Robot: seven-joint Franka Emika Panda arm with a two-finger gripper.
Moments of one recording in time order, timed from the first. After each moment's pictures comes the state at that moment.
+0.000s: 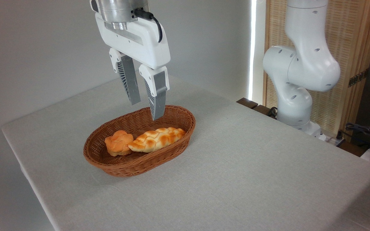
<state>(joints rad) -0.04 -0.03 0.00 -1.61 -0.06 1.58 0.75</state>
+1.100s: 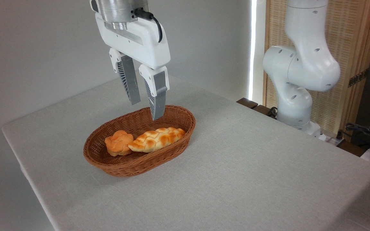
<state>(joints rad) -0.04 -0.03 0.00 -1.61 -0.06 1.58 0.75</state>
